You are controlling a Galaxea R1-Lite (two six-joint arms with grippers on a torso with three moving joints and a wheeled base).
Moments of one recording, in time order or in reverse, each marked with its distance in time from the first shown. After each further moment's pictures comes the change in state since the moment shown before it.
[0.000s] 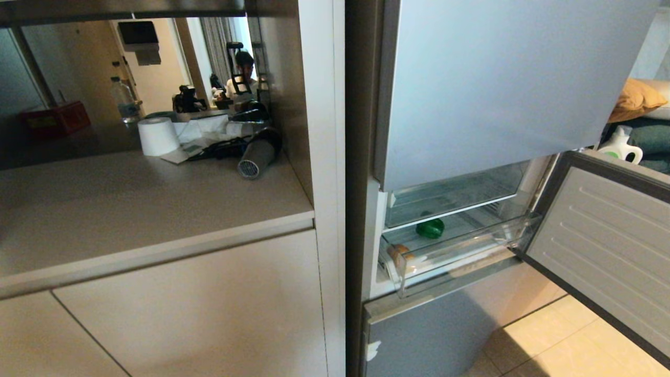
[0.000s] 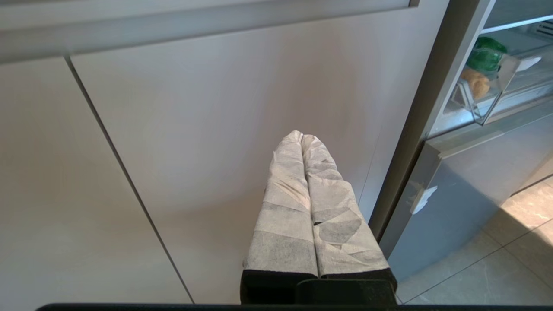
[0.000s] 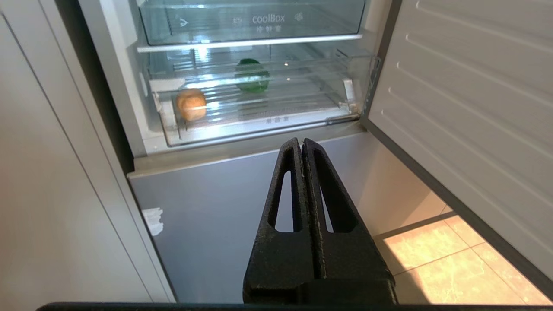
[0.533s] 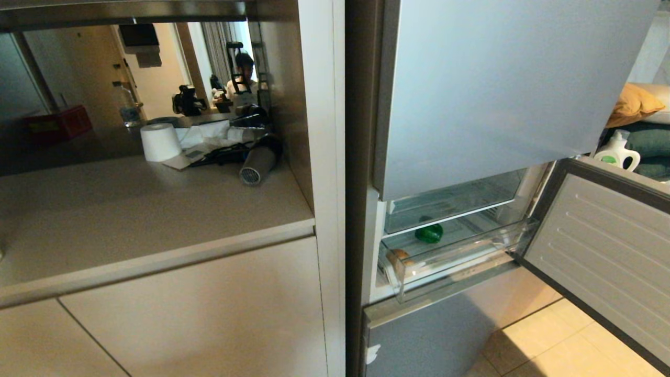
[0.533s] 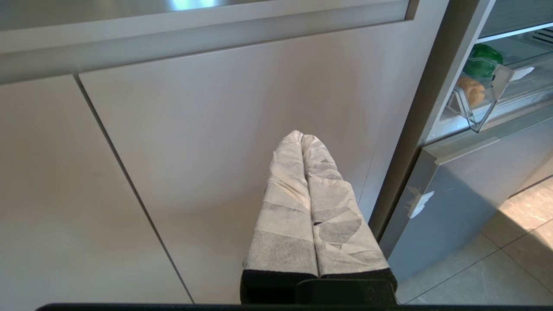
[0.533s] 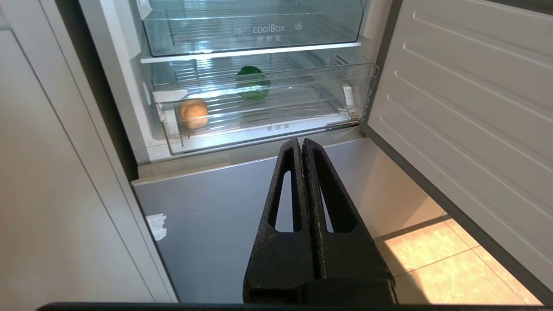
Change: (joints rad) left arm 0.000 0.000 0.000 0.000 0.000 0.000; right arm 0.000 0.000 0.000 0.001 -0.001 0.008
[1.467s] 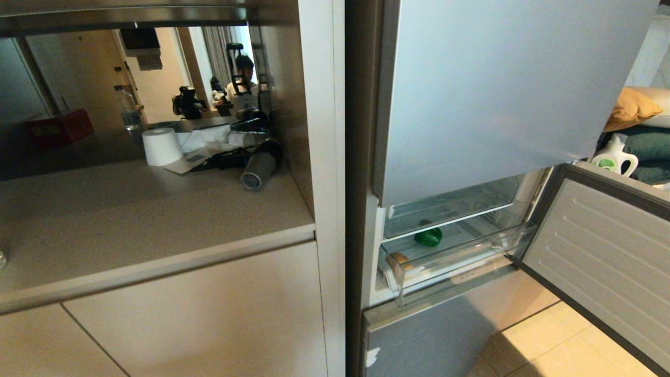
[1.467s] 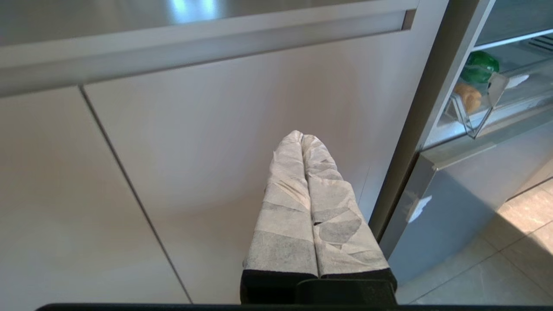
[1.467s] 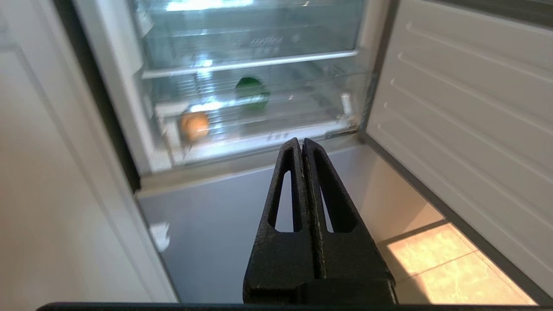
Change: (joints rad) left arm 0.000 0.000 0.000 0.000 0.000 -0.001; right arm 0.000 0.000 0.000 -0.011 -0.010 0.019
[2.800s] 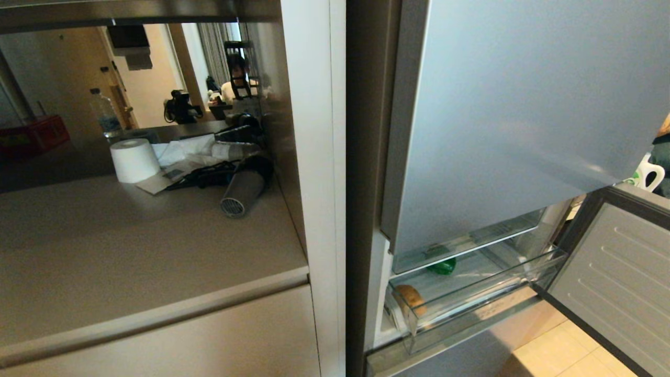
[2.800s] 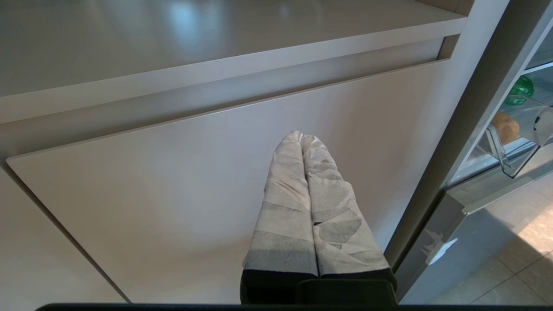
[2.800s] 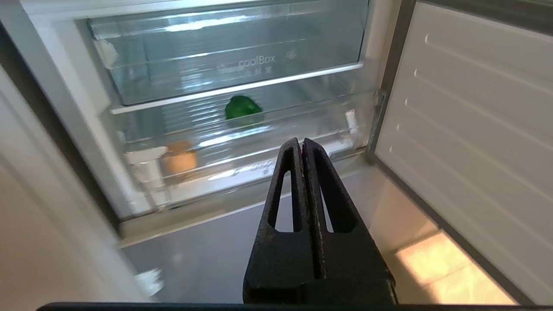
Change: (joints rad) left arm 0.000 0.000 0.000 0.000 0.000 -0.001; right arm -0.002 0.044 -0.120 0.117 -0.021 0.040
